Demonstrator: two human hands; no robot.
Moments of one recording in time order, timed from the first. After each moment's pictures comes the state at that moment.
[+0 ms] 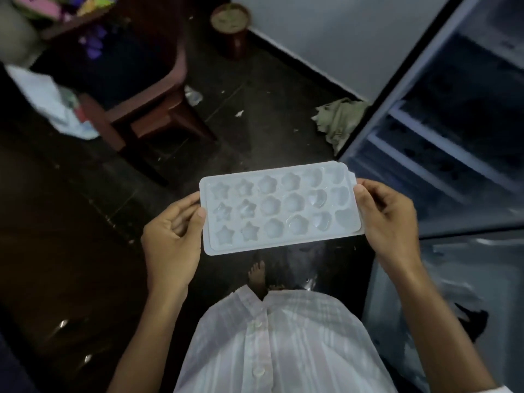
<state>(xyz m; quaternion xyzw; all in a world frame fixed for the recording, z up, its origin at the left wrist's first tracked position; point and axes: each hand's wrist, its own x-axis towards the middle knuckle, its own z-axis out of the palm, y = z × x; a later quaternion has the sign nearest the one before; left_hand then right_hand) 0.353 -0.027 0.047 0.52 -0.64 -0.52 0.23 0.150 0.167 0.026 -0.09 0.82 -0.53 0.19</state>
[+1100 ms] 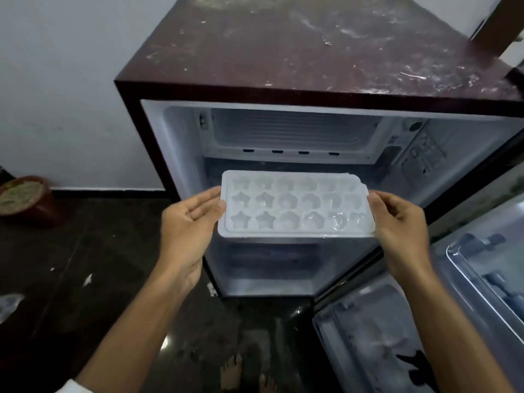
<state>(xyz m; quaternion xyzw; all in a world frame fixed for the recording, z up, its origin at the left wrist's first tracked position) -0.100 0.076 0.042 0.20 -0.65 -0.73 0.01 -0.104 0.358 0.024 0.20 0.78 -0.58 -0.13</state>
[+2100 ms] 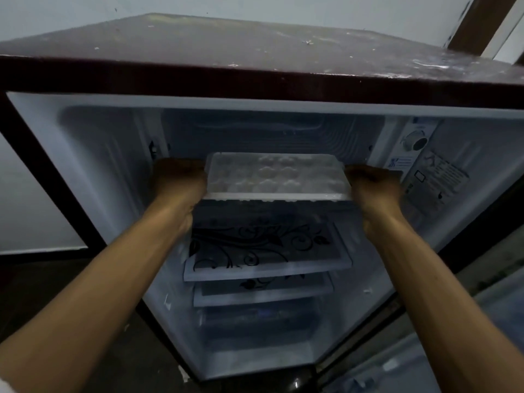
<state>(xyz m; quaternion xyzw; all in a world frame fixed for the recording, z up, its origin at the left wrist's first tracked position) -0.286 0.101 0.005 0.15 -0.76 -0.63 0.08 -0.253 0.363 0.002 0.24 0.75 -0.57 -0.21</state>
